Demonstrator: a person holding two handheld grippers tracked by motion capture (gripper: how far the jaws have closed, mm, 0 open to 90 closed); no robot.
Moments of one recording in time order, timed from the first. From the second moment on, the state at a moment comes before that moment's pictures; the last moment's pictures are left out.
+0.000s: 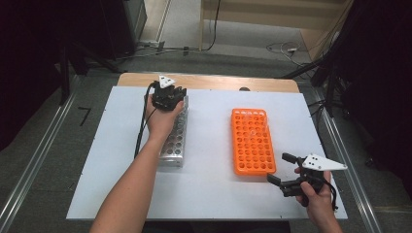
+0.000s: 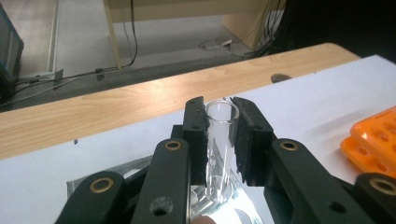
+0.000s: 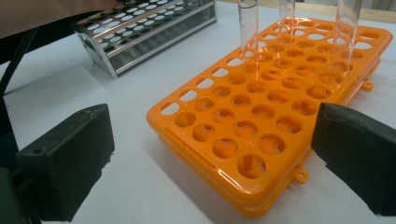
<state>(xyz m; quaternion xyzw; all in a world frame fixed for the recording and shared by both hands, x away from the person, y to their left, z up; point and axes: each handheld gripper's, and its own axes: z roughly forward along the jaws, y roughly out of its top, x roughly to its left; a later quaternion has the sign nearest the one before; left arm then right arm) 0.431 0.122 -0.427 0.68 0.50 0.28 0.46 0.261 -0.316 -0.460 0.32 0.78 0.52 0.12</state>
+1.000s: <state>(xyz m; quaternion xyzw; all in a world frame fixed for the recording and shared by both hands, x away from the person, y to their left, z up) 0.393 0.135 -0.414 0.68 0.49 0.22 0.50 0.262 -0.313 -0.459 0.32 0.79 0.52 0.11</state>
